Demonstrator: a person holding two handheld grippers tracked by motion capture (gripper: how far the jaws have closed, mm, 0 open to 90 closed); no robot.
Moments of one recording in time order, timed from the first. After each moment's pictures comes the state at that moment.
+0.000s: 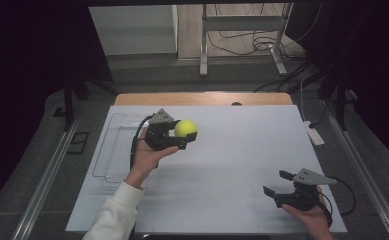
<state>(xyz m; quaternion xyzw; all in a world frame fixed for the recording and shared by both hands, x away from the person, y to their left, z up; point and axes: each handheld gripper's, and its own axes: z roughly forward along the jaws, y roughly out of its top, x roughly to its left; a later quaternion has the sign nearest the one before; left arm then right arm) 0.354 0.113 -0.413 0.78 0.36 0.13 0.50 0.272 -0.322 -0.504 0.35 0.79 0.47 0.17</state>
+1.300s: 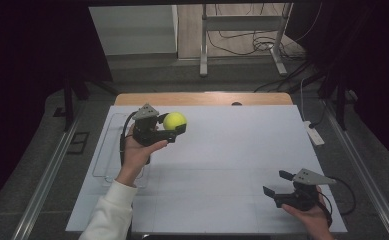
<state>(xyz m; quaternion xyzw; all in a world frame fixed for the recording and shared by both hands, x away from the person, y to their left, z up) 0.352 0.142 -0.399 0.74 0.39 0.15 0.52 0.272 -0.321 -0.504 0.35 0.79 0.47 0.17</state>
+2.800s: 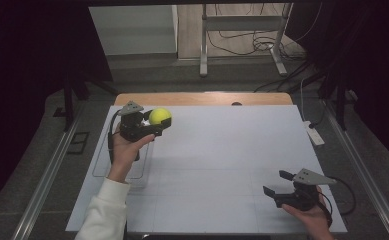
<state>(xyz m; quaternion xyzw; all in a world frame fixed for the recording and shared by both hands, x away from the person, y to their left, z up) 0.362 0.177 -0.406 0.72 0.44 0.17 0.52 0.272 -0.322 -0.504 0.35 0.79 0.47 0.17</state>
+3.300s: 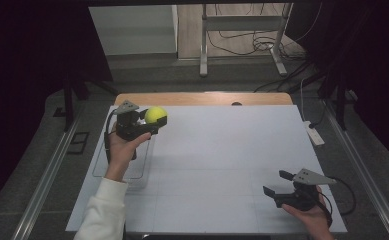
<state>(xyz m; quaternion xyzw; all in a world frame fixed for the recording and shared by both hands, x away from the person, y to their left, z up) 0.365 0.189 -0.408 0.71 0.45 0.18 0.52 0.272 -0.321 -0.504 0.35 0.79 0.47 0.17</state>
